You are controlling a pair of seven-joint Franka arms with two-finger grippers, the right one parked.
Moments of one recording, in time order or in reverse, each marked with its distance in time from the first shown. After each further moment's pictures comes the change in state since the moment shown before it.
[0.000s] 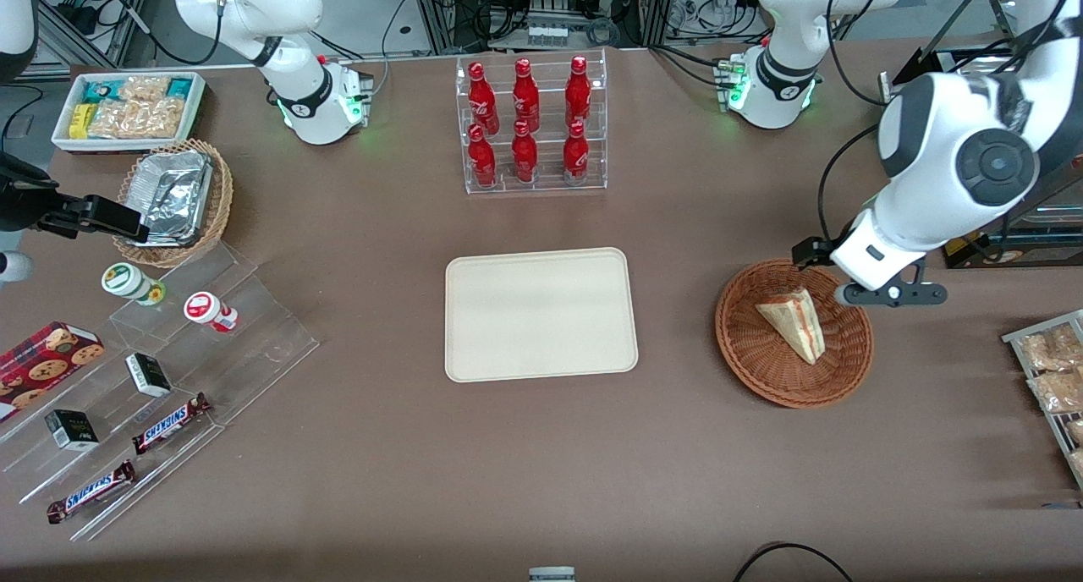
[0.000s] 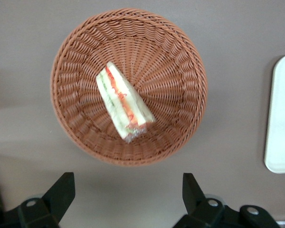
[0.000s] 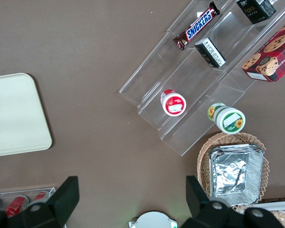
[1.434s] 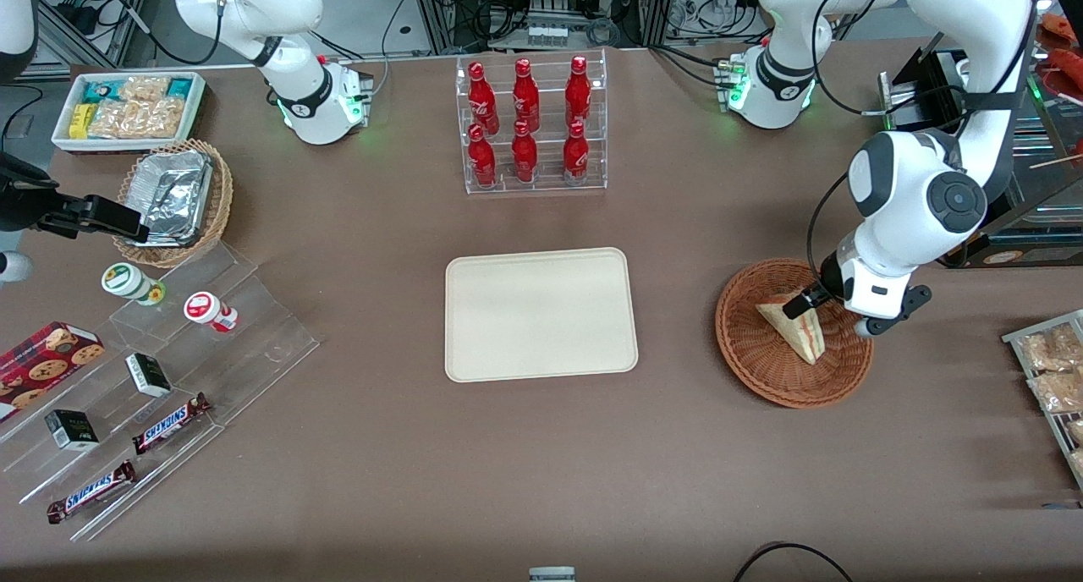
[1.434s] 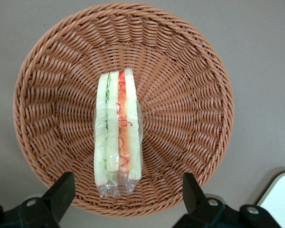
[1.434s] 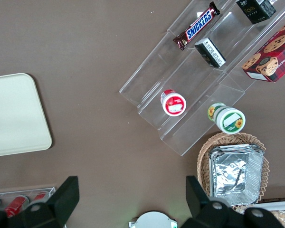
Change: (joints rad) arm 0.032 0.084 0.021 -0.187 -0.114 0.385 -0.467
